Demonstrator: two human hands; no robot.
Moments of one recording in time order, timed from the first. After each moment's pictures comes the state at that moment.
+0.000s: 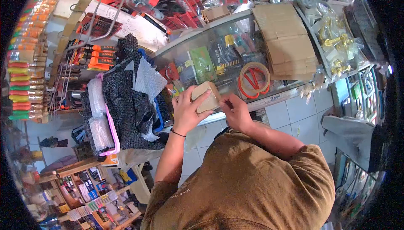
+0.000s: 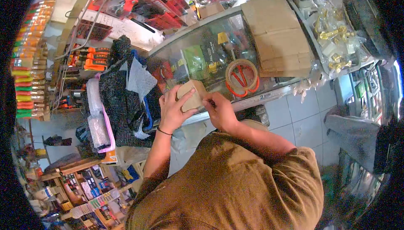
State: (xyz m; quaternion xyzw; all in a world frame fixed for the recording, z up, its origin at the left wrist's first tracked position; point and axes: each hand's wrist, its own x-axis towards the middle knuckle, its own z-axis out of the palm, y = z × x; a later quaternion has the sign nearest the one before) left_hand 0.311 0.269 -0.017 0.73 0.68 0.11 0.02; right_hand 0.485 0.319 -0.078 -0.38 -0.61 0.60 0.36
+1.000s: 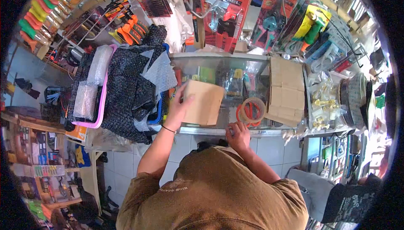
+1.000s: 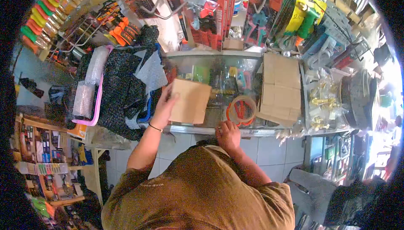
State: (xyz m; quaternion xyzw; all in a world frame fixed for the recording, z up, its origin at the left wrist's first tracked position) left_hand 0.288 0.269 -0.044 0.38 0.68 0.57 0.25; right_hand 0.528 0.335 -0.120 -0.32 -0.87 0.20 0.32
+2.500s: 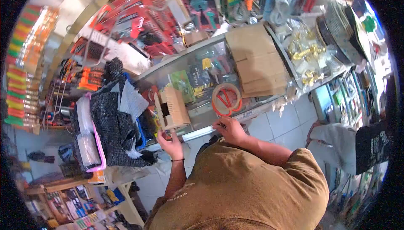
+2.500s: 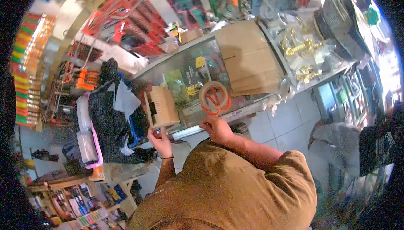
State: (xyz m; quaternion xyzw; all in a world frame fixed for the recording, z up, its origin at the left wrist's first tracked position) left_hand 0.344 0.223 -0.112 0.33 0.82 0.46 -0.04; right_hand 0.555 0.340 -0.095 -0.35 -0.72 0.53 0.28
